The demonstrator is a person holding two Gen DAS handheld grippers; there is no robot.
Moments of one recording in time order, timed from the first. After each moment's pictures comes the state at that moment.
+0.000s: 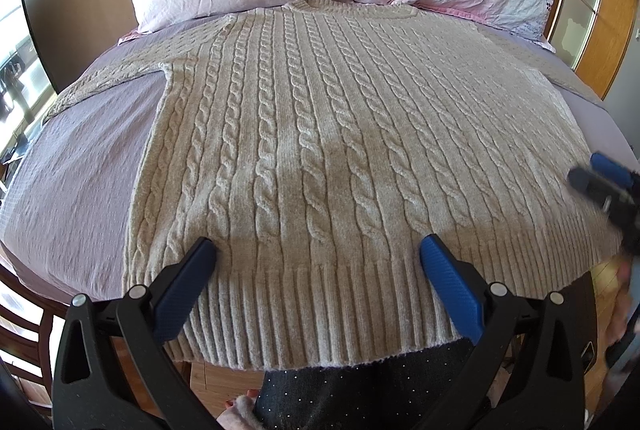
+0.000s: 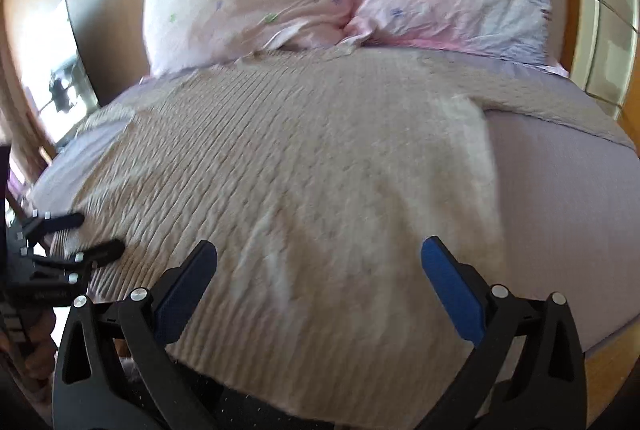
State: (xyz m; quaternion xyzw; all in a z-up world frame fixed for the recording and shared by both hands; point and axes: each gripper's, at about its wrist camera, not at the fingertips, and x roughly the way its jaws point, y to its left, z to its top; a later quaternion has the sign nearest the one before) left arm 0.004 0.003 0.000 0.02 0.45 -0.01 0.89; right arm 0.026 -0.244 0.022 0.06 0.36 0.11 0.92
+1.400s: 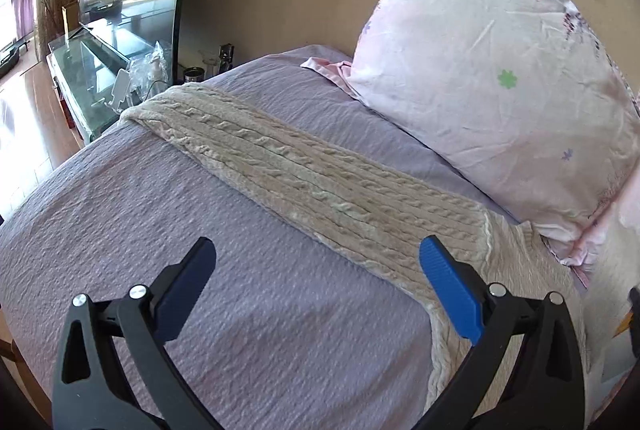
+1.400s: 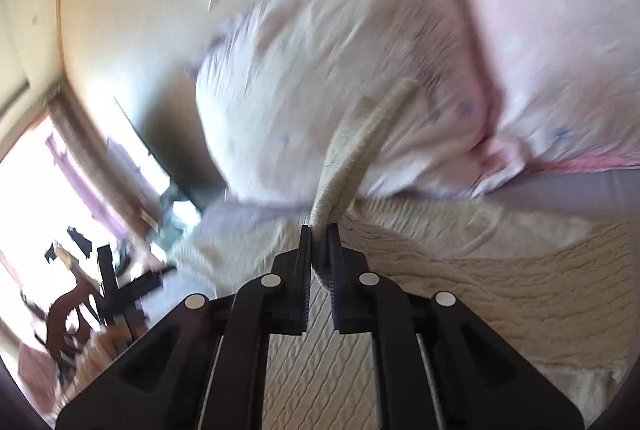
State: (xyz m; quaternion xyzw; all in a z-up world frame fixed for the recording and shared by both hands) left arm 0.154 0.293 0.044 -0.24 0.36 0.19 0.88; right arm 0.277 -0.139 0.097 0.14 0.36 0.33 0.86
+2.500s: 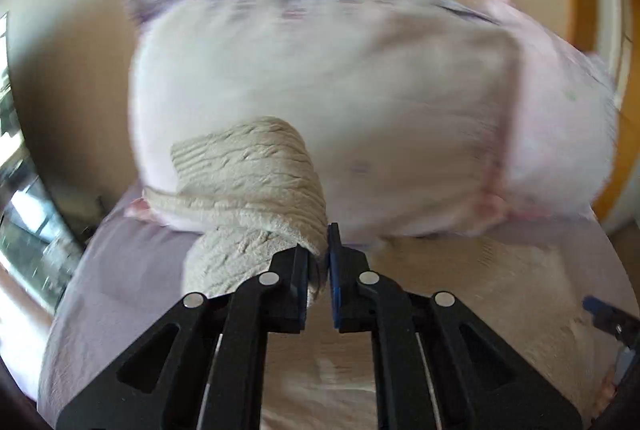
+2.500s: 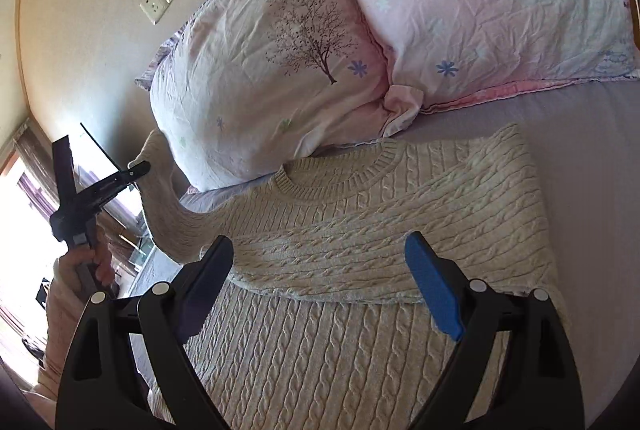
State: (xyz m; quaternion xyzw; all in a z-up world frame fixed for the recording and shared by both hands) left arm 0.237 0.078 0.158 0.01 0.31 -0.02 0.95; right arm 0.231 -0.257 0.072 0.23 0.35 0.24 0.87
